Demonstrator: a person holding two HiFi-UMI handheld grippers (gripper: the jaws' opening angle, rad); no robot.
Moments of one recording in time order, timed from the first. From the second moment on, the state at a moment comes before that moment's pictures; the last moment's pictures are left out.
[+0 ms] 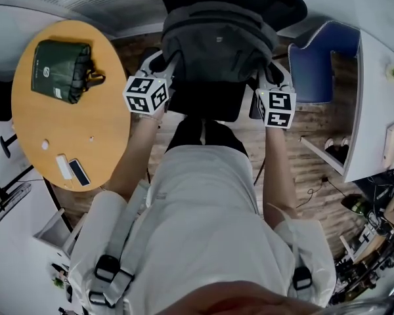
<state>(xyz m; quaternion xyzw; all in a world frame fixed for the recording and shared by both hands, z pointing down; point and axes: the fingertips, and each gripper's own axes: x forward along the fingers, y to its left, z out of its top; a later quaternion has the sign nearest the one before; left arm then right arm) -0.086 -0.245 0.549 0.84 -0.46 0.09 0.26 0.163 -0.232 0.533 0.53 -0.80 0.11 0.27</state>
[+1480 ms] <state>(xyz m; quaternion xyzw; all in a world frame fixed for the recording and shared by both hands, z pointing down) -0.081 -0.198 0.371 0.86 -0.47 0.05 0.19 0.164 -0.185 0.360 0.54 -0.81 0.04 0.22</state>
